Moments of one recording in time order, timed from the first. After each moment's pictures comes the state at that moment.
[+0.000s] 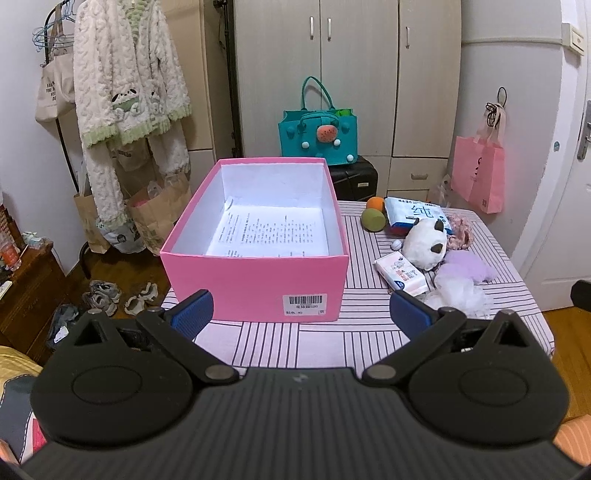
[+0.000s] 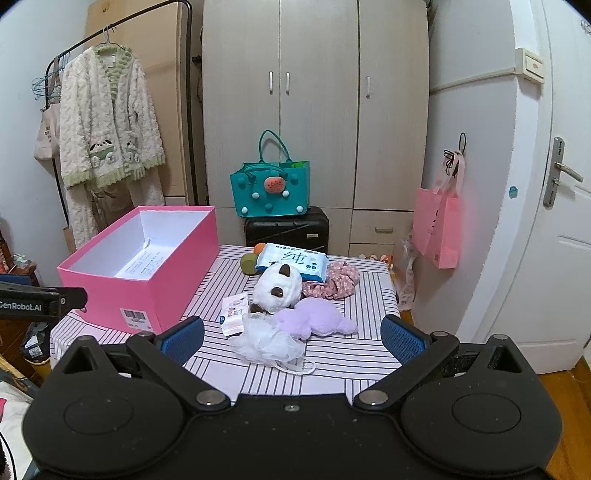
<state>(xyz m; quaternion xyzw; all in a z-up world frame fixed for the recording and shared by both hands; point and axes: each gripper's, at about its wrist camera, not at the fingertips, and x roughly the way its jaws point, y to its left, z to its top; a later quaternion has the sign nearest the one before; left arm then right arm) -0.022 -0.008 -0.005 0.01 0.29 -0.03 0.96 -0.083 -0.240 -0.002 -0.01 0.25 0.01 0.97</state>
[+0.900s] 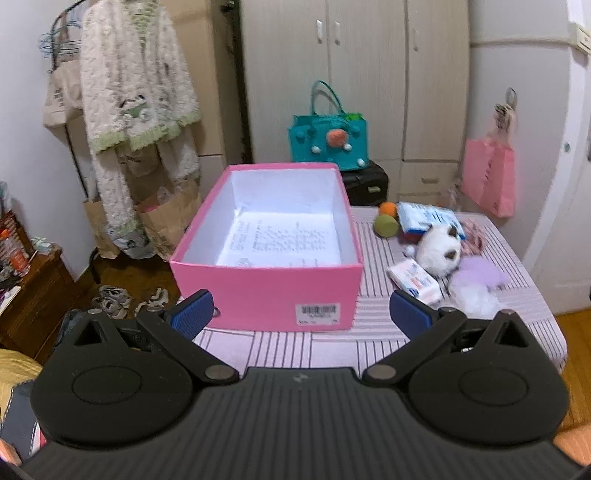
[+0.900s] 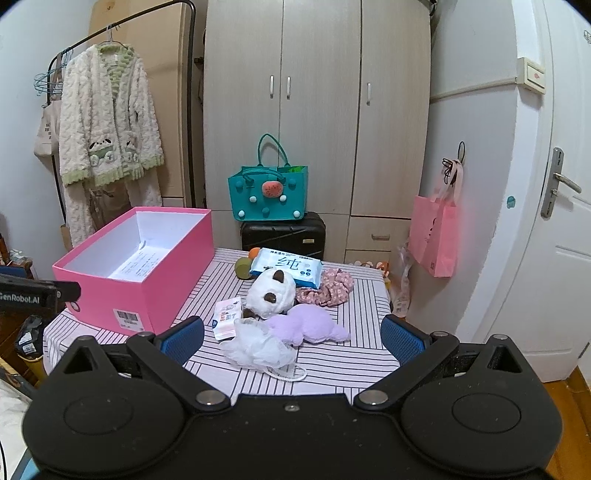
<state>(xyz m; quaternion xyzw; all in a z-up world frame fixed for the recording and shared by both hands) -0.016 -0.006 -0.005 0.01 0.28 -0.01 0.96 -0.080 -0.243 -0.002 -0.02 0.24 0.00 0.97</state>
